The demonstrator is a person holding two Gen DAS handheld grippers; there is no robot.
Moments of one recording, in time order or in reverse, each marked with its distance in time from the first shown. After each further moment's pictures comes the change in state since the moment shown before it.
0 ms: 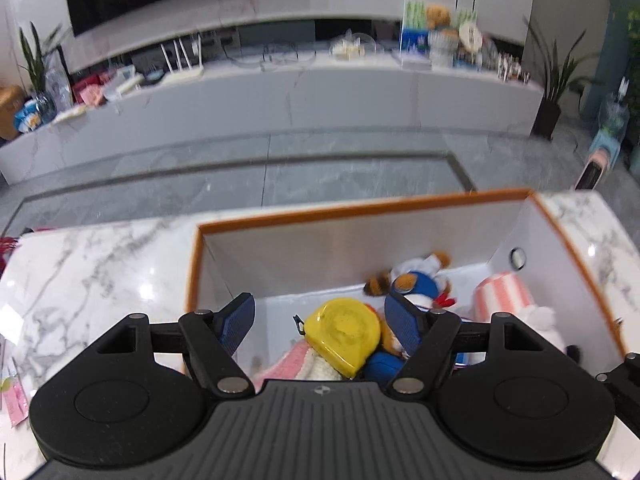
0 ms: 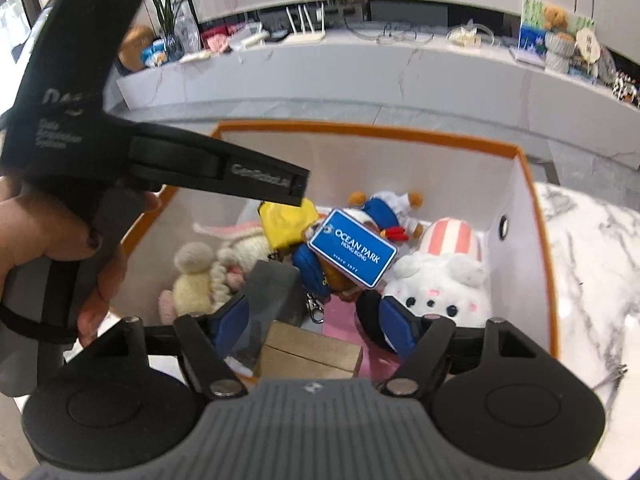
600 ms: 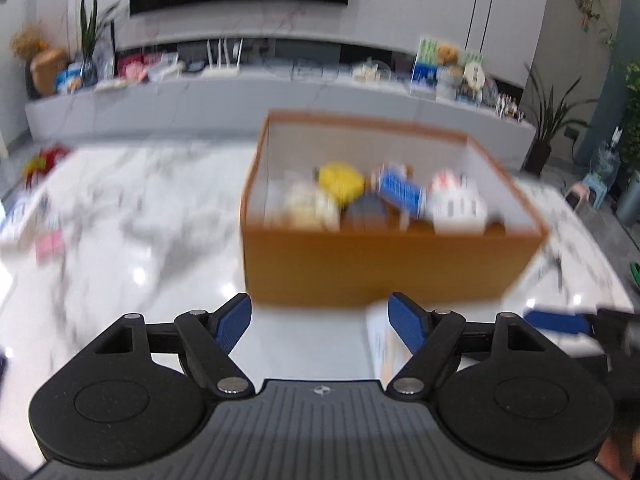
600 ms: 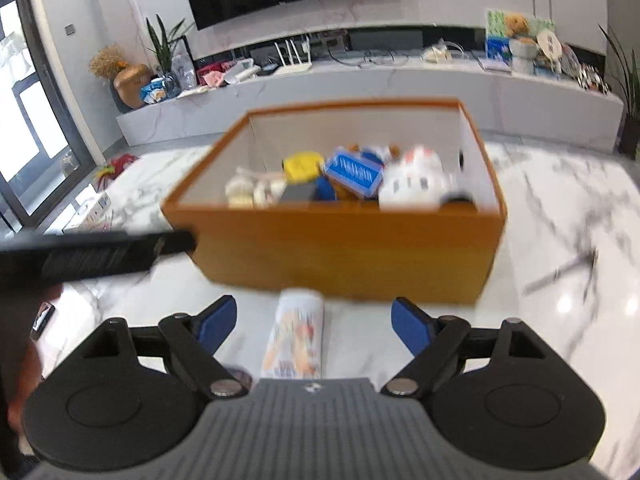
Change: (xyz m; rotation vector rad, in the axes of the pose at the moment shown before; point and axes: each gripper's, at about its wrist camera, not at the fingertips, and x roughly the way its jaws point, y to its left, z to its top) left arm -0.122 0.004 -0.155 -0.166 -0.061 -0.023; right arm -0.064 0.007 -0.120 0.090 -0.078 -0.009
